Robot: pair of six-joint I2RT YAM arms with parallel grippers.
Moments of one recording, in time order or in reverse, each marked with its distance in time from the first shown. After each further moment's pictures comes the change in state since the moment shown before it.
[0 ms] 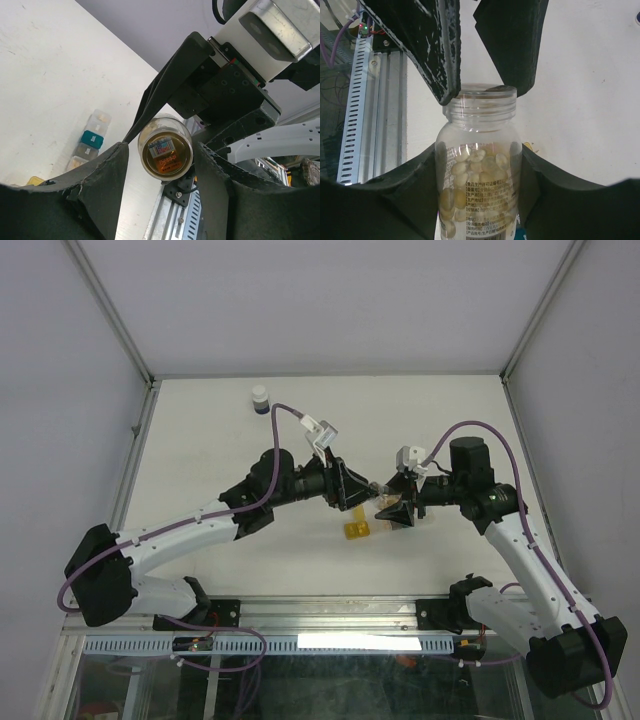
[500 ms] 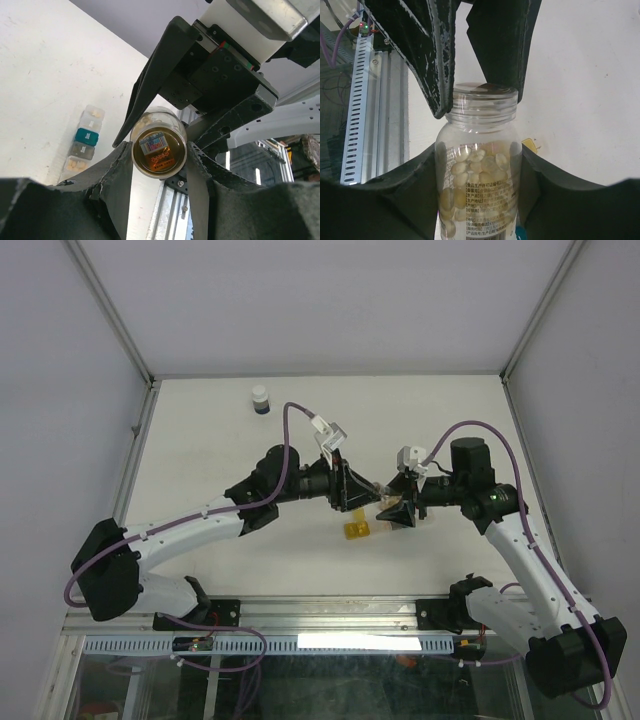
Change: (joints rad) left arm -0.003 0.043 0.024 -0.002 0.095 0.039; right arm -0.004 0.000 0.000 -0.012 0.002 0.000
